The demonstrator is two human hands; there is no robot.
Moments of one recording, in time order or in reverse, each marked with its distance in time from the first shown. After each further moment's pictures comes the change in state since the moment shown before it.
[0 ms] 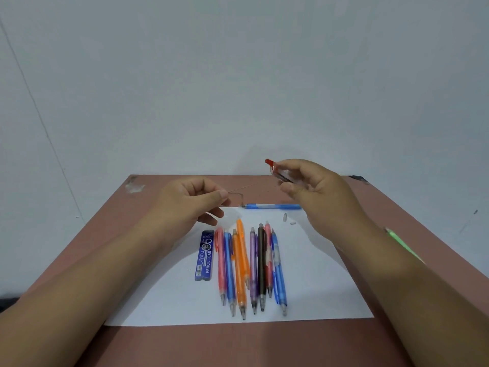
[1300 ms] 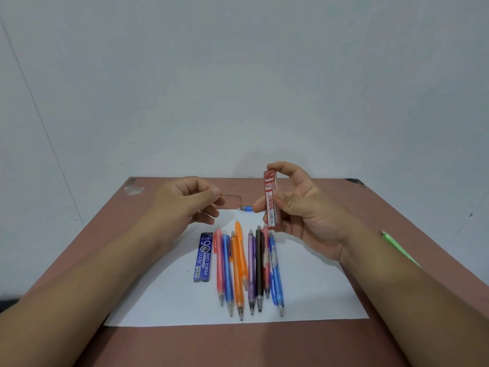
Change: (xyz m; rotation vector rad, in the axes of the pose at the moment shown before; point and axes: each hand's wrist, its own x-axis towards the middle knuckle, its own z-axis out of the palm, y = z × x) left_hand 0.003 -0.004 -0.004 -0.114 0.029 -0.004; right_hand -0.006 -0.005 0.003 0.747 -0.365 0.266
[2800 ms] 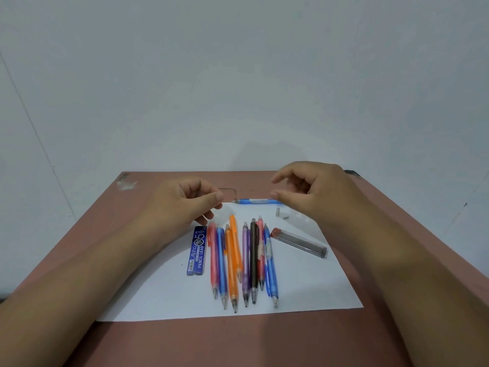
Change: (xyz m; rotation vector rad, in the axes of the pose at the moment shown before) left_hand -0.005 -0.001 0.008 0.305 -0.046 0.013; right_hand -0.010 -0.012 -0.023 -1.045 0.291 -0.285
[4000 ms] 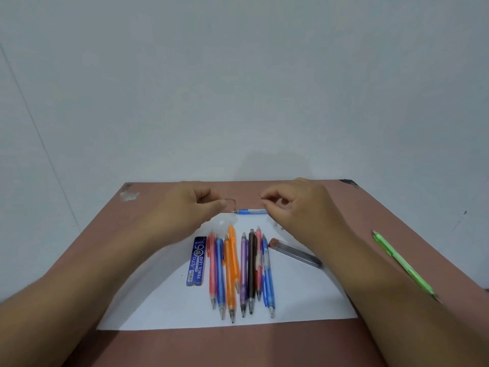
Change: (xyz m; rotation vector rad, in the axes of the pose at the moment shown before) left_hand 0.010 0.018 -0.004 0.294 -0.064 0.000; right_hand 0.008 0.007 0.031 -0.178 0.145 -0.130
